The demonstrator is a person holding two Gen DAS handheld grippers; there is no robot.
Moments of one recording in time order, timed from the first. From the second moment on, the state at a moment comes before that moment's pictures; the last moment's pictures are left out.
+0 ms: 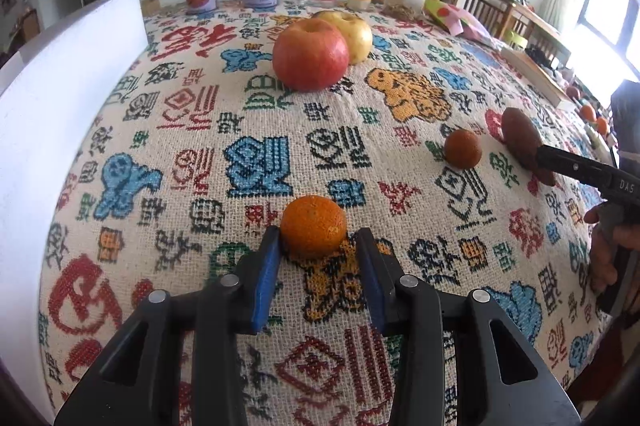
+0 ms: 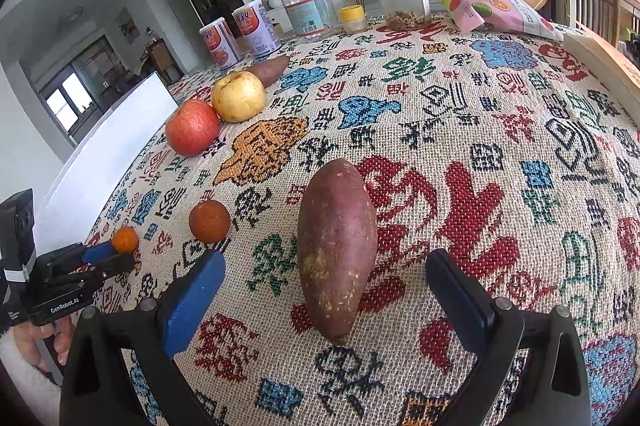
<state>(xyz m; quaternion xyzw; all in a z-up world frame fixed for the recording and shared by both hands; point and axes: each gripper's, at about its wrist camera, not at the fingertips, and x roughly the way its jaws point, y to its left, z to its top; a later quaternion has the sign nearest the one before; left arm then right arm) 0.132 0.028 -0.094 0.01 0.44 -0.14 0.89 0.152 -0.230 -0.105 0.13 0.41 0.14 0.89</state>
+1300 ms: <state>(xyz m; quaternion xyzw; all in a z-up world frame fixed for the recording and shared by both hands) 0.075 0.287 0.014 -0.23 0.40 0.10 0.88 0.160 0.069 0.042 0.16 0.42 0.45 0.77</state>
